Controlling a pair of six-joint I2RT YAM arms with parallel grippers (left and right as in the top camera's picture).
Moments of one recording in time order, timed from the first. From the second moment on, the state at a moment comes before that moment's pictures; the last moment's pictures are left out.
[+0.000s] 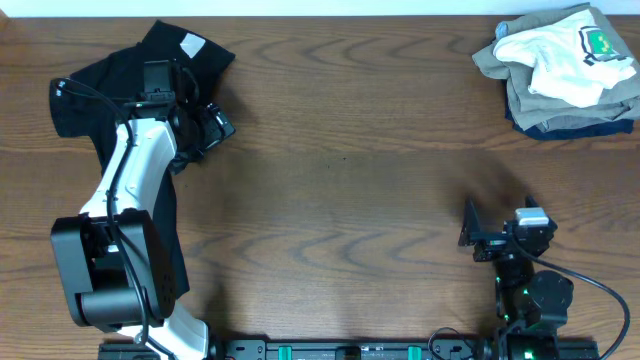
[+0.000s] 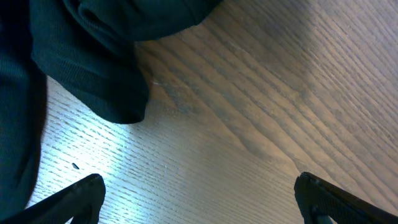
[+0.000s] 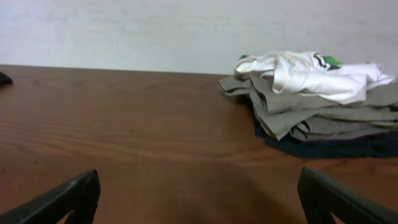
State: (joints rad) left arm 0.08 1.79 1.29 -0.73 0.10 -0.54; right arm -0.06 0.12 0.01 -0.01 -0.11 -0.02
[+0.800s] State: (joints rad) left arm 0.08 1.79 1.29 -0.73 0.10 -0.54; right arm -0.06 0.01 0.01 -0.06 -0.10 -0.02
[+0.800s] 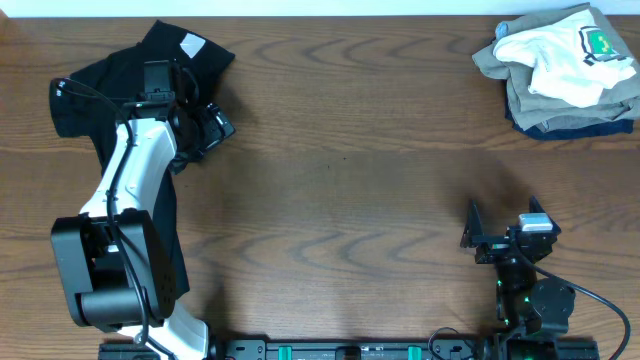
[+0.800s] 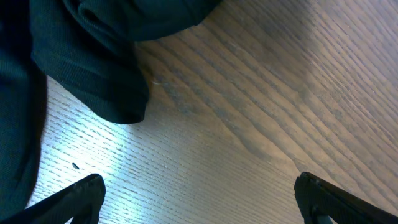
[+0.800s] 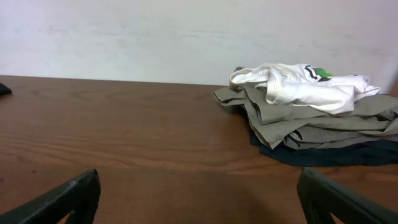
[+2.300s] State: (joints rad) left arm -0.02 0.82 0.58 -0.06 0.02 -0.15; right arm -0.06 0.01 0.01 -0.06 -0.10 -0.02
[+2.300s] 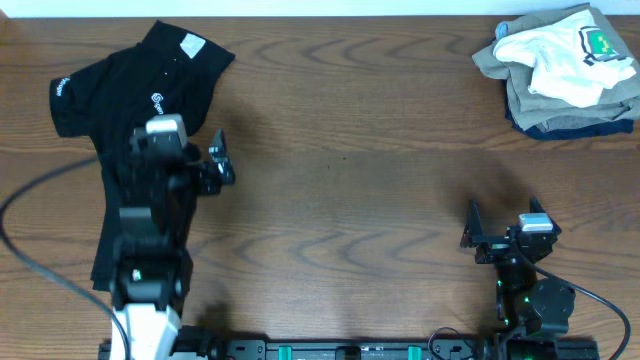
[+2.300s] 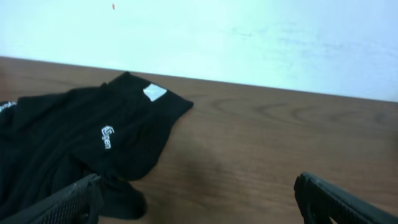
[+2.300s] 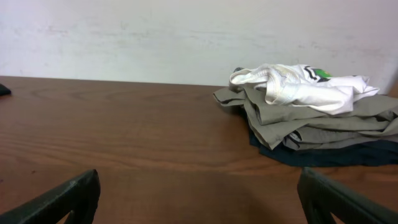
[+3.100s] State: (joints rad) left arm -0.02 0.13 0.01 -0.04 0.02 -0.14; right arm -0.06 0.01 0.01 -0.06 -0.09 -0.02
